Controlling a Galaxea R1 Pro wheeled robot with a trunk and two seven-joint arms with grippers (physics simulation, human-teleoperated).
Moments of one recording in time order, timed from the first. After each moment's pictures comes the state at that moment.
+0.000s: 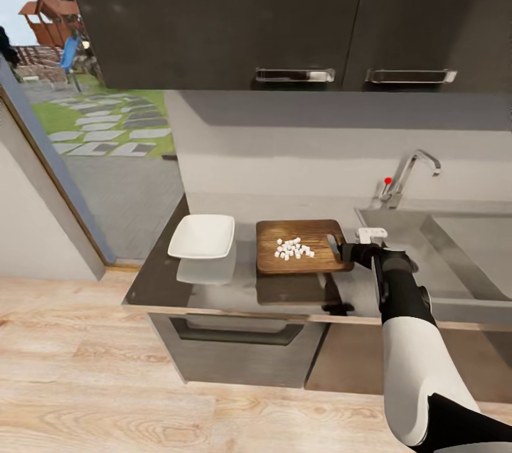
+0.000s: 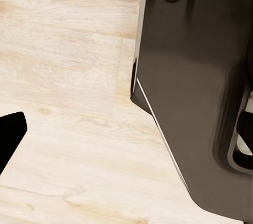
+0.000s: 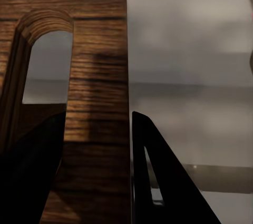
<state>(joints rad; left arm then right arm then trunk) 0.40 0.05 -0.22 -0.50 0.28 -0.35 0.19 -0.88 0.08 -0.45 -0.97 0.53 0.57 0.39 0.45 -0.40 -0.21</state>
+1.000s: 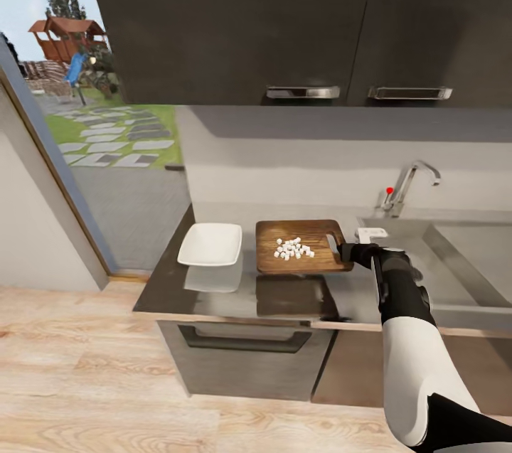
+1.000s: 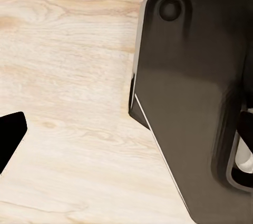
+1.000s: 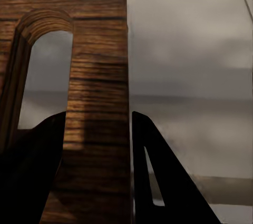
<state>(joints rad) 0.41 0.05 -0.22 -0.50 0.28 -0.35 0.19 -0.88 0.08 -0.45 -0.97 0.53 0.57 0.39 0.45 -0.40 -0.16</state>
